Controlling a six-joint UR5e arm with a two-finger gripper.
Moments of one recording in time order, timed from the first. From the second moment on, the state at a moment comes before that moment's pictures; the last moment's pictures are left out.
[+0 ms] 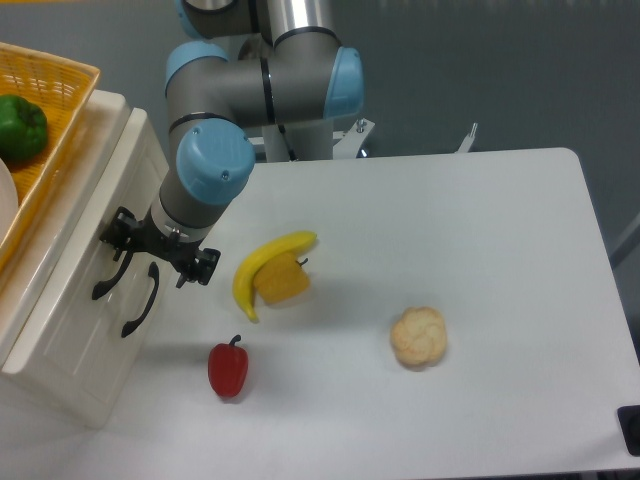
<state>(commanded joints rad) 2.16 -1.87 -1.58 -1.34 1.09 0.40</state>
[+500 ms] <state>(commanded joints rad) 2.17 -1.87 -1.56 -1.33 1.17 0.42</state>
